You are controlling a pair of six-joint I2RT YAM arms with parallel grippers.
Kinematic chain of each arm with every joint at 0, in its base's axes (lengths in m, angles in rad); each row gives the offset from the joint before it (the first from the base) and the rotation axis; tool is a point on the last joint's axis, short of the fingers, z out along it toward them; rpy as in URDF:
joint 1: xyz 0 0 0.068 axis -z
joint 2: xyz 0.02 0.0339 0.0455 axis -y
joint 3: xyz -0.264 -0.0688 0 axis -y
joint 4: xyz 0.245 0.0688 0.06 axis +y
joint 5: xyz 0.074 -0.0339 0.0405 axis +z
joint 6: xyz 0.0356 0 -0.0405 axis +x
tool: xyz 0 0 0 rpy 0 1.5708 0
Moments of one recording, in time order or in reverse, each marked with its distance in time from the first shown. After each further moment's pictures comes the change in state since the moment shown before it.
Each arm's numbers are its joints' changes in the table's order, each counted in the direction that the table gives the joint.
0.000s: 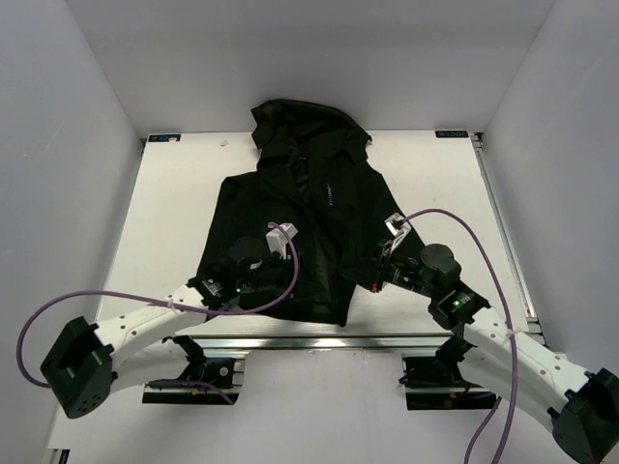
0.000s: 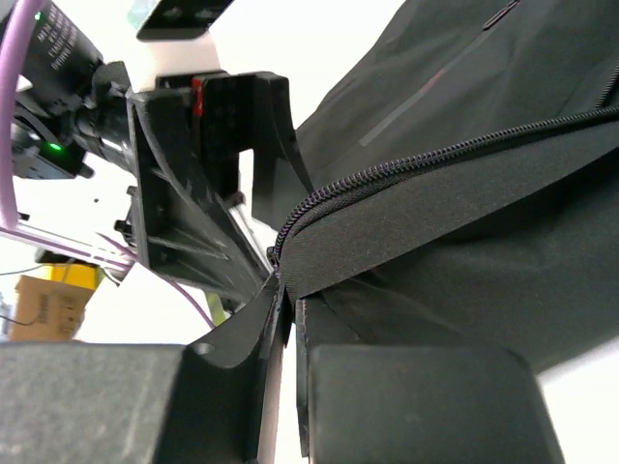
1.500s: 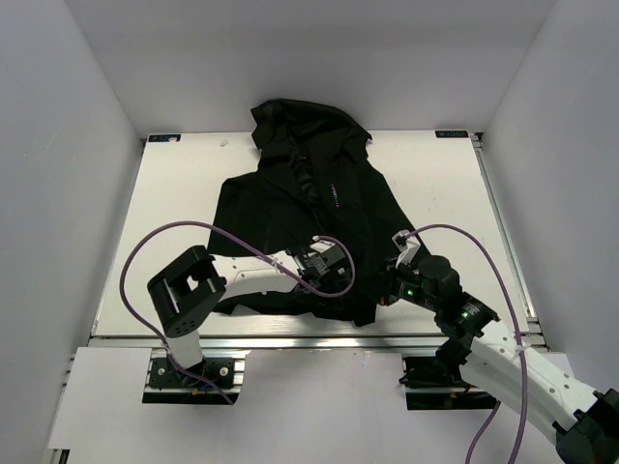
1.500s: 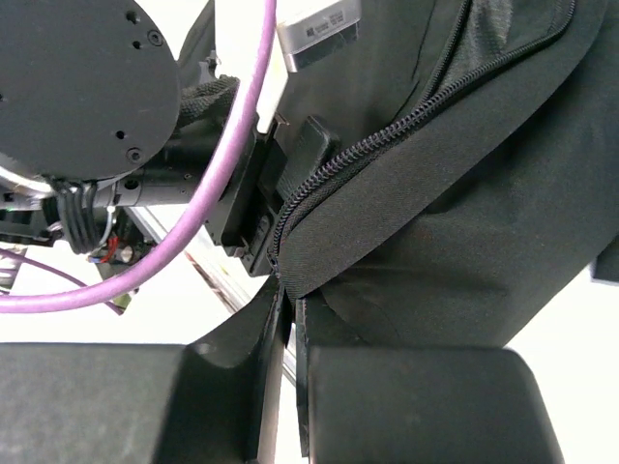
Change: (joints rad) left arm 0.248 -0.688 0.545 0.742 0.667 -0.050; right arm 0.002 0.164 -0.057 0.353 -0.178 -0.117
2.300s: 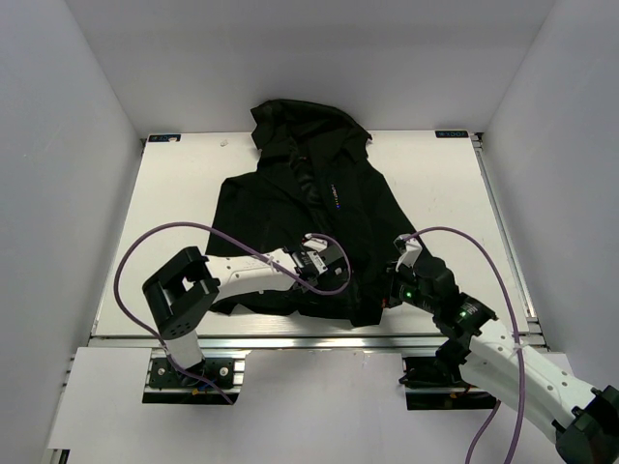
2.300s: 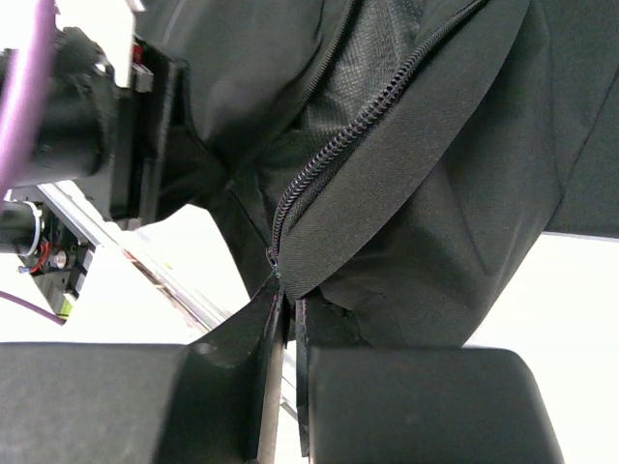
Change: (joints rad) left arm -0.001 0.022 0.029 0.140 0.091 -0.029; right arm 0.000 -0.012 -0.010 0.090 -0.098 -0.034
